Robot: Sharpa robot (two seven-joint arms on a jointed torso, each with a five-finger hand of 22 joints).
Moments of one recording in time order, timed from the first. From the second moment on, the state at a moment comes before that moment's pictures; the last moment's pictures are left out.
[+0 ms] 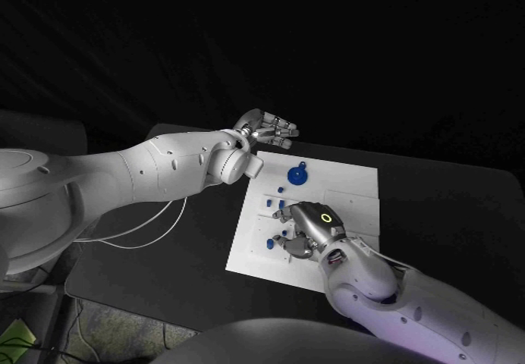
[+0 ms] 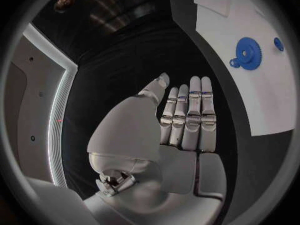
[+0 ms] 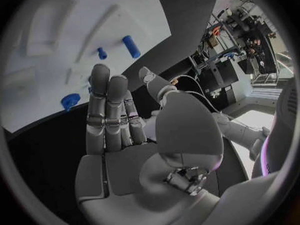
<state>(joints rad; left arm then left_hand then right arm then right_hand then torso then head) 1.20 -0.64 -0.07 1.12 -0.25 -0.33 0.27 1.37 -0.04 0.19 -0.06 0.15 1.09 0.13 0.06 0.06 1.14 0.12 0.06 0.06 1.27 0.08 0.07 0.14 0.09 1.12 0.06 0.07 0.30 0.78 -0.48 0.08 1.57 -1.95 -0.45 -0.38 1.22 -0.24 0.49 -0.15 0.07 1.04 0.11 0.07 0.07 1.17 0.07 0.06 0.06 1.45 -0.03 0.75 0.69 0.14 1.47 -0.06 0.38 0.94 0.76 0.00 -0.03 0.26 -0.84</state>
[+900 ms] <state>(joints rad) 1.16 -0.68 -0.07 1.11 -0.25 -0.31 0.30 1.33 -0.05 0.11 -0.02 0.19 1.08 0.12 0.06 0.06 1.21 0.09 0.06 0.06 1.32 0.06 0.07 0.18 0.07 1.15 0.04 0.10 0.29 0.79 -0.86 0.33 1.66 -1.38 -0.14 -0.45 1.09 -0.11 0.42 -0.04 0.13 1.20 0.02 0.07 0.44 1.37 -0.06 1.02 1.23 1.44 -0.11 1.02 0.98 0.07 1.47 -0.13 0.74 1.18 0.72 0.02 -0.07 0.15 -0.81</state>
